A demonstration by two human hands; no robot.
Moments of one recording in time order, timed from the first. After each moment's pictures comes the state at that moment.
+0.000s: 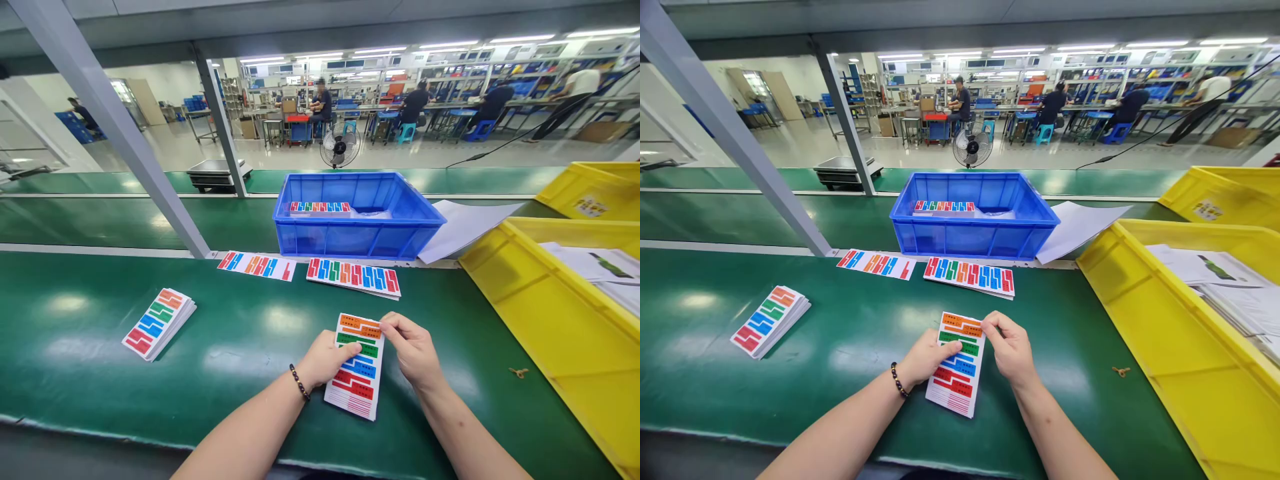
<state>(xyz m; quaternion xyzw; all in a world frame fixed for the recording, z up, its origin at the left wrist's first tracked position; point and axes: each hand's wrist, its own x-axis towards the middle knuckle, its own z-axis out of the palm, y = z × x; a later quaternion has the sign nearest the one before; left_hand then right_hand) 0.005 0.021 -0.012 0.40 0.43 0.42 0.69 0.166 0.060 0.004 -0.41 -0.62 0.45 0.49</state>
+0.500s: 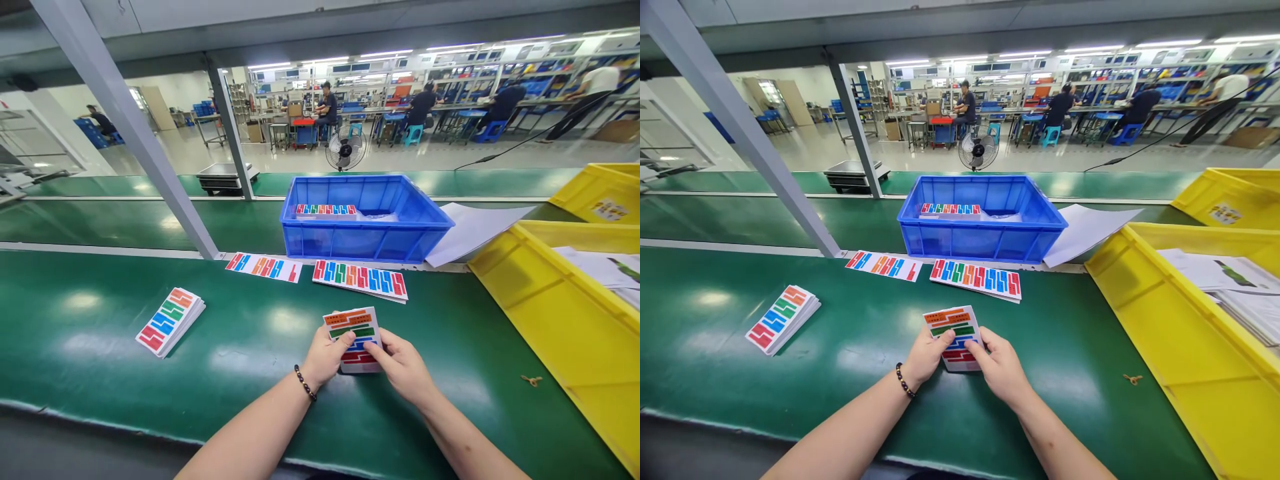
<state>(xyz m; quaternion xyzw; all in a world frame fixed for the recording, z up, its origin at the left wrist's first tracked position) 0.003 0.023 -0.008 0.40 0.39 0.56 0.60 0.150 0.042 0.010 -0.40 -0.69 0.51 0.32</state>
